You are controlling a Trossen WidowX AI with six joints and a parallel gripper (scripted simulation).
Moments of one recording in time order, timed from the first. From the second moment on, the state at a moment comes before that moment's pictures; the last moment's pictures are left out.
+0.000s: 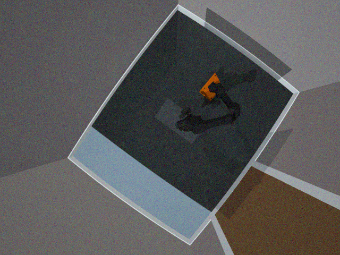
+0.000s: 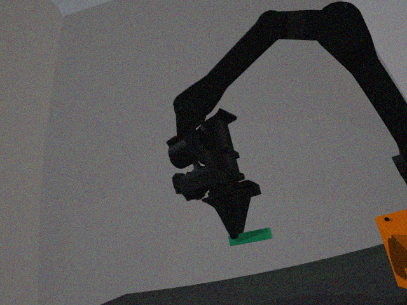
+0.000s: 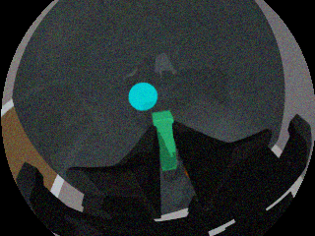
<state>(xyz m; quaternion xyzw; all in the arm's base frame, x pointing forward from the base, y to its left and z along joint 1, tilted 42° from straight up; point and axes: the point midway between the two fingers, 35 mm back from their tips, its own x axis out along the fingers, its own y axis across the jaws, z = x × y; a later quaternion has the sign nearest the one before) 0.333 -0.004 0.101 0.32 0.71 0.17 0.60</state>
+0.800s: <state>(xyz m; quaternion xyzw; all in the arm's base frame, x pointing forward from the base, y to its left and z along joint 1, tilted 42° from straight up) 0.334 0.013 0.107 0.29 0.70 0.16 0.63</state>
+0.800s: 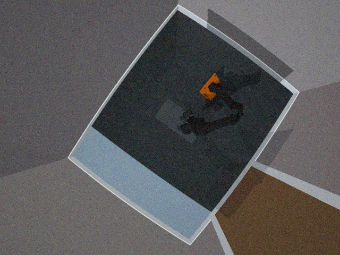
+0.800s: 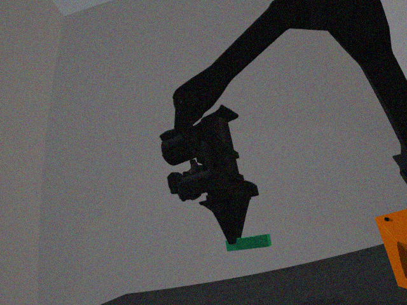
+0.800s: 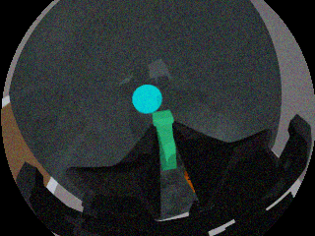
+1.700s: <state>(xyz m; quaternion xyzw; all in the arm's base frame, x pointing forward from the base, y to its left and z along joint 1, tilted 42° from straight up) 0.335 0.017 0.089 0.25 0.68 0.12 0.68</state>
